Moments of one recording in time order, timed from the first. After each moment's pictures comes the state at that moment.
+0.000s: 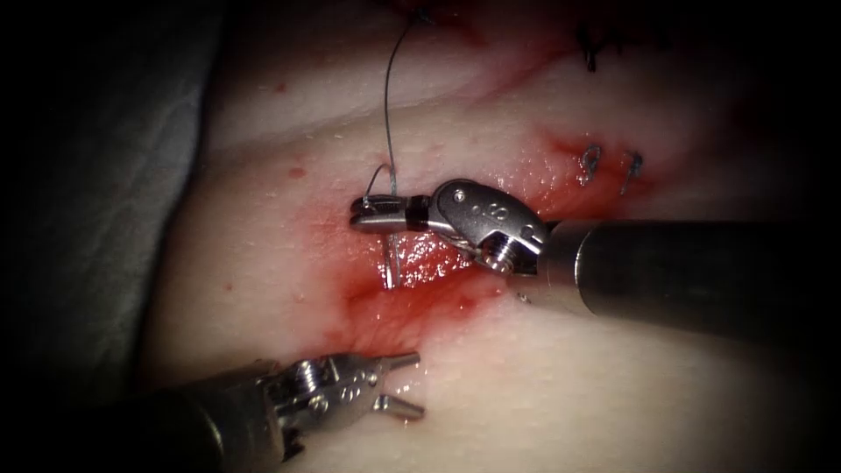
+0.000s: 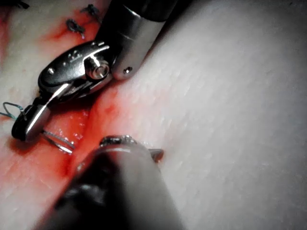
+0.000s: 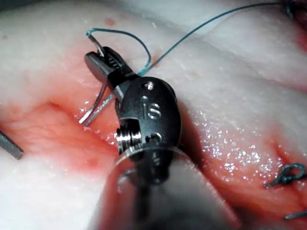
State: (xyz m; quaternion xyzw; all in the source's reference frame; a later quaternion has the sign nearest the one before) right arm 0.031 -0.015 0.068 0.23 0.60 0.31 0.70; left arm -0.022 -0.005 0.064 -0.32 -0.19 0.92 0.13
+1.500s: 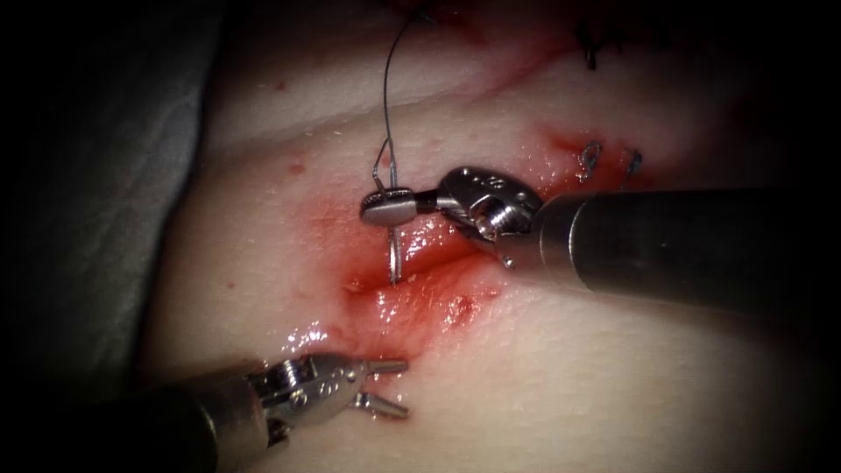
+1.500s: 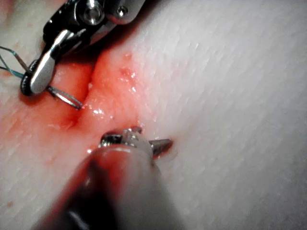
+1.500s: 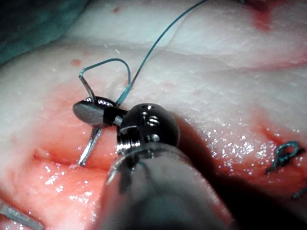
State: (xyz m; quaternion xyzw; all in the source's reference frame) right arm 0.031 -0.016 0.069 0.42 0.55 0.43 0.58; left arm -0.018 -0.007 0.071 -0.34 -0.24 0.90 0.10
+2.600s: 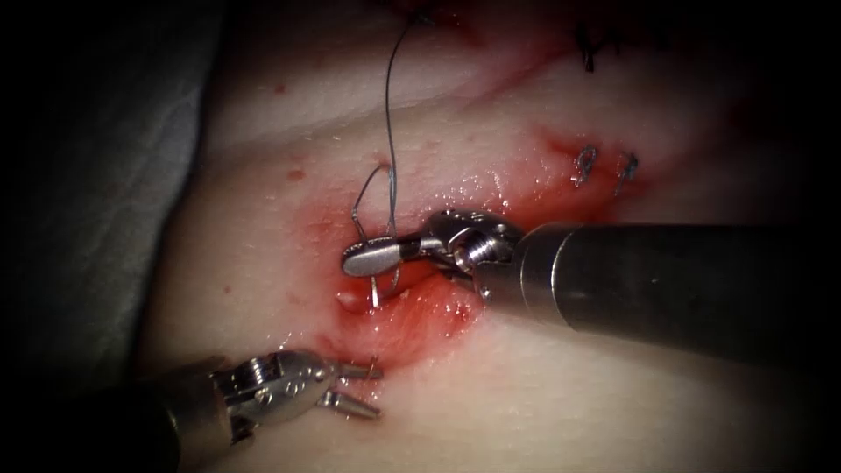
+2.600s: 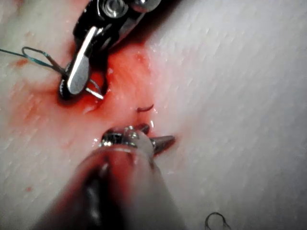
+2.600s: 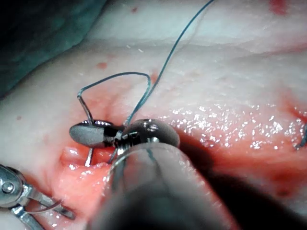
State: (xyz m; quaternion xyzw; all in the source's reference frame) right arm 0.033 -0.023 0.064 0.53 0.51 0.45 0.51; left arm -0.015 -0.006 0.071 -0.34 -0.25 0.90 0.08
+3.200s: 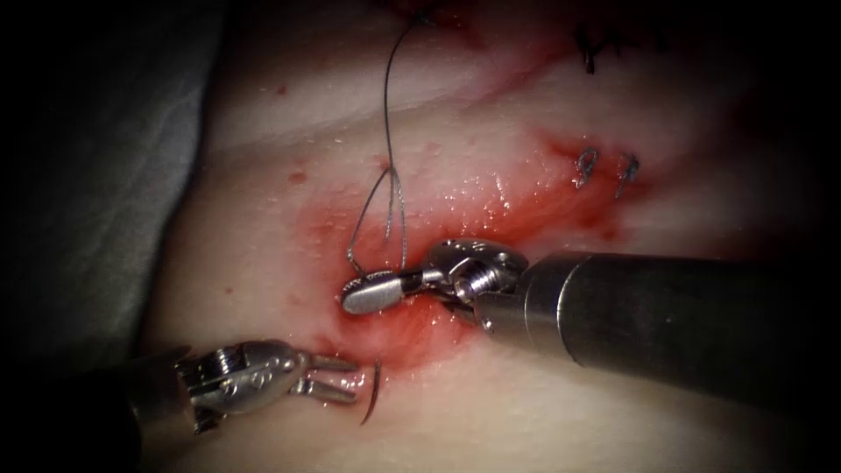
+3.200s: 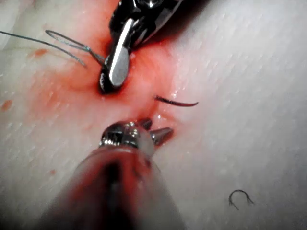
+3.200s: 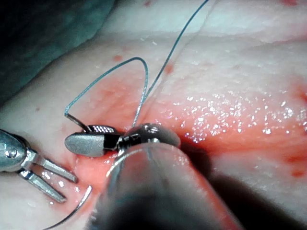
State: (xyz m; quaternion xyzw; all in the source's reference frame) right arm 0.032 -0.022 0.062 0.49 0.55 0.44 0.51; left arm -0.014 -0.004 0.069 -0.41 -0.17 0.89 0.07
